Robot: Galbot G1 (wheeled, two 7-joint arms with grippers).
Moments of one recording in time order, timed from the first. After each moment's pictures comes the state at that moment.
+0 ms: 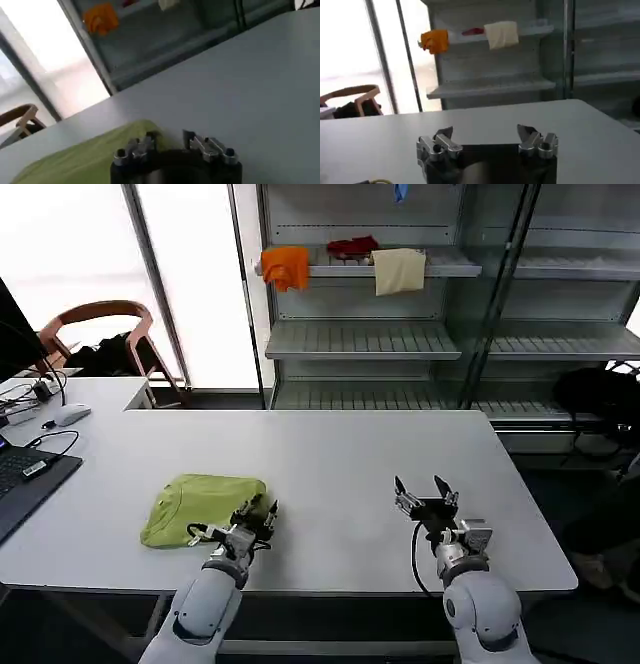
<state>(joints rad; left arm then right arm) 1.08 -1.32 -0.26 -1.84 0.14 0.55 0.06 -1.15 1.44 0.47 2.01 0.26 -0.48 0.03</state>
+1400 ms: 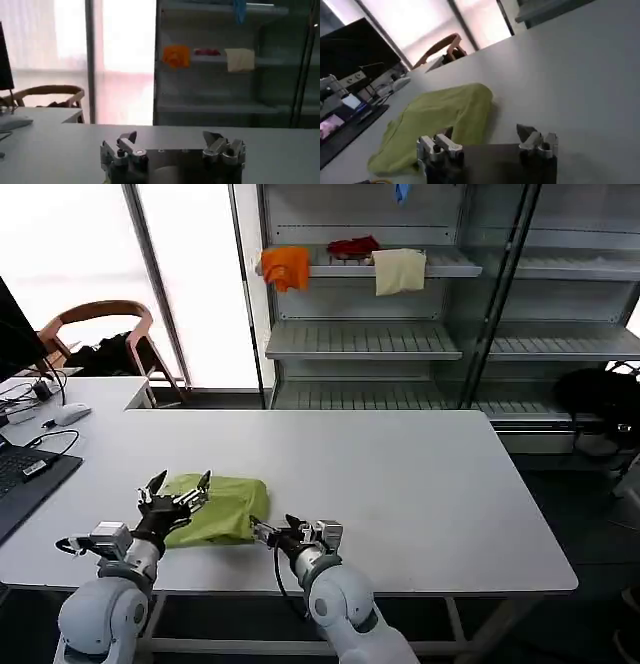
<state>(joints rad) 1.23 -1.31 -0.69 -2.06 -0.33 0.49 0.05 -0.97 1.61 -0.01 1.72 0.63 -0.58 0.27</state>
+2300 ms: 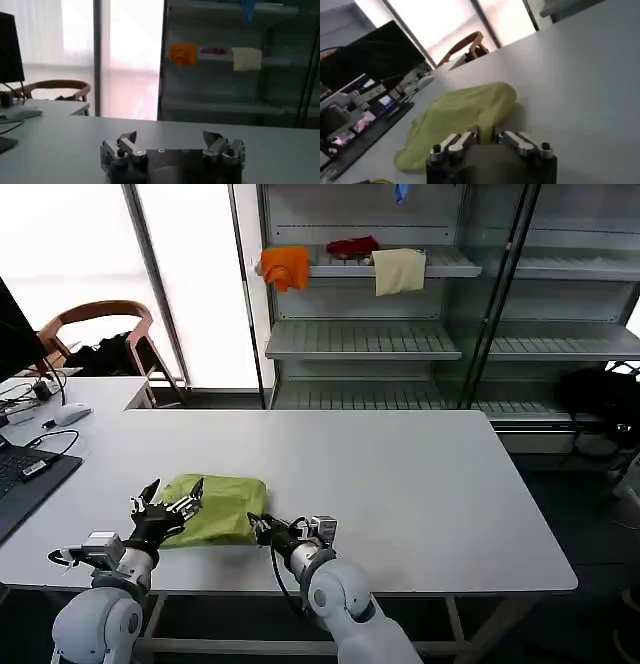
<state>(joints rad) 1.27 -1.32 -0.71 -2.06 -0.35 0.47 0.04 -0.94 1.61 0.01 1.68 0.65 -0.56 0.12</state>
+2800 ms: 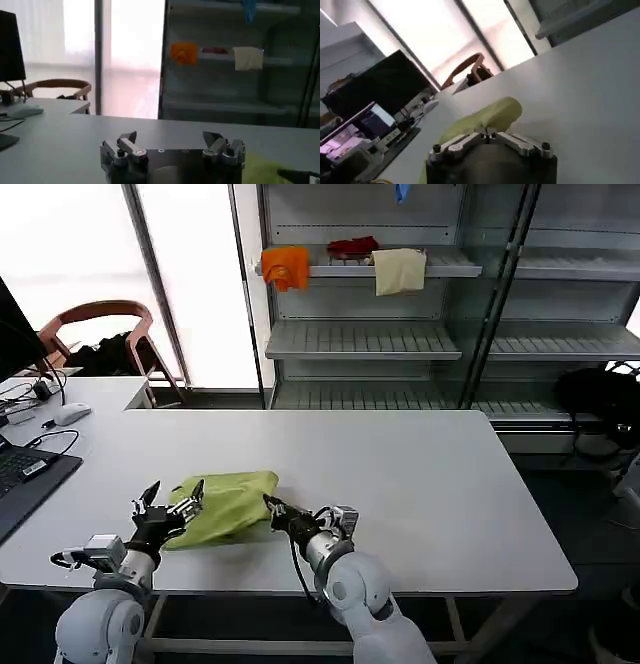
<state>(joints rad) 1.27 -1.33 -0.70 -2.05 -0.35 0.46 0.04 -0.97 1.61 0.10 1.79 0.68 -0.57 0.10</state>
